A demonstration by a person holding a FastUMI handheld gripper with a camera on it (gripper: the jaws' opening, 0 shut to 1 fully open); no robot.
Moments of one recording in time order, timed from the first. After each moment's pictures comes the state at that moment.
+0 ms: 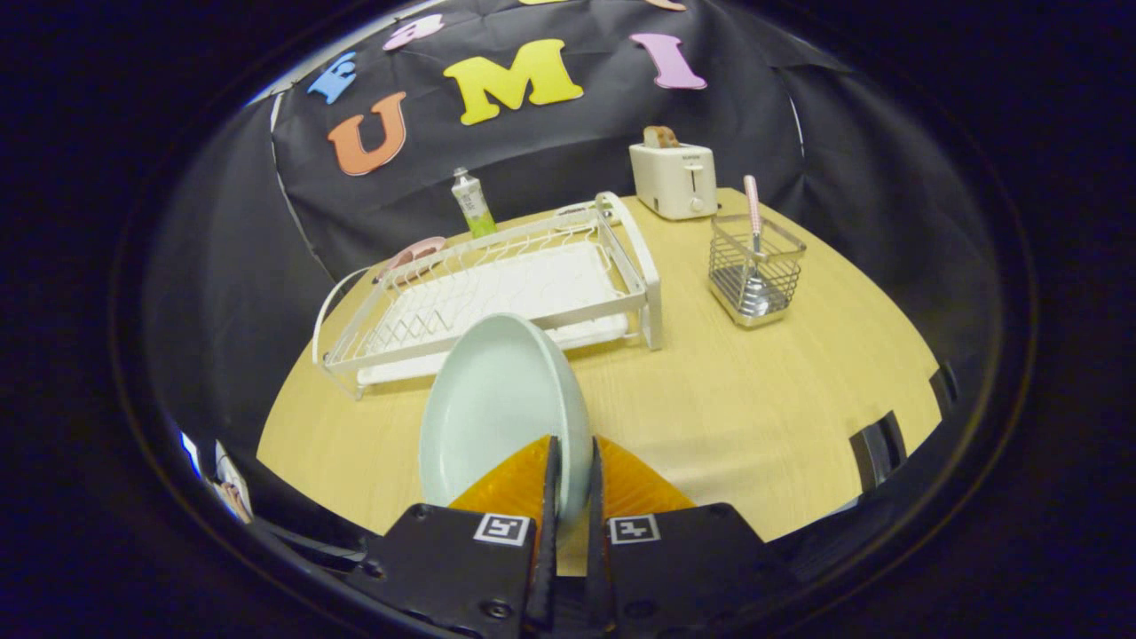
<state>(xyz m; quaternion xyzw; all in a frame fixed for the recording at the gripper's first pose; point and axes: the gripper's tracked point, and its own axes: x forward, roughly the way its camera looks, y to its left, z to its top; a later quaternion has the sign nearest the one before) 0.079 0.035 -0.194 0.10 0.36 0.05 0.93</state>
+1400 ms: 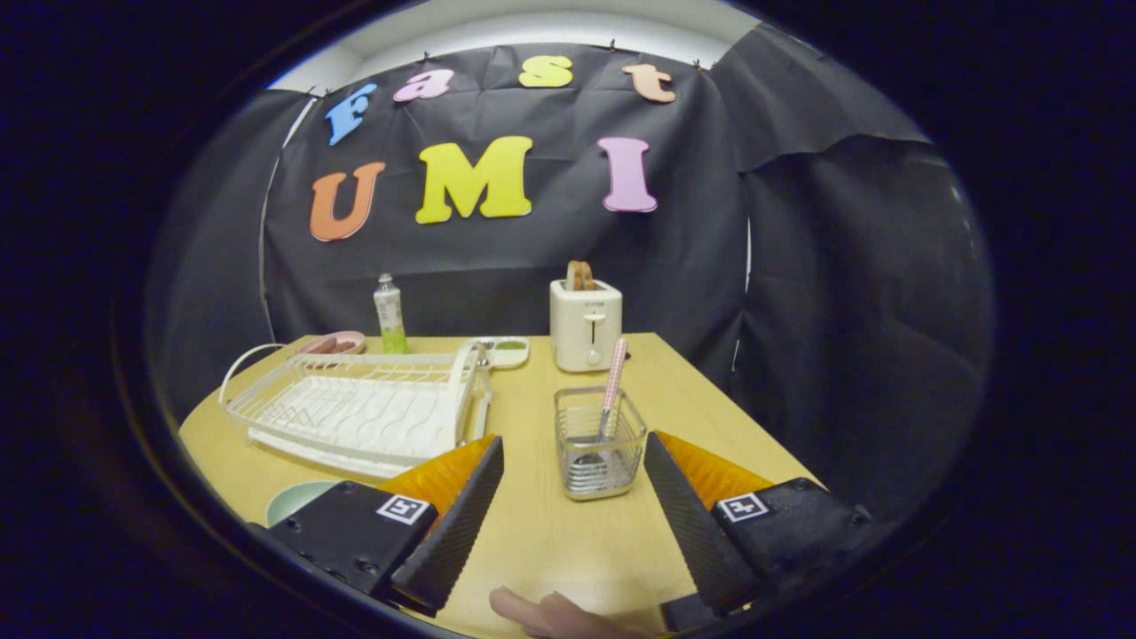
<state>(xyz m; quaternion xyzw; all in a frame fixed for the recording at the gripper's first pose) 0.174 -0.134 -0.097 0.00 0.12 -0.04 0.99</state>
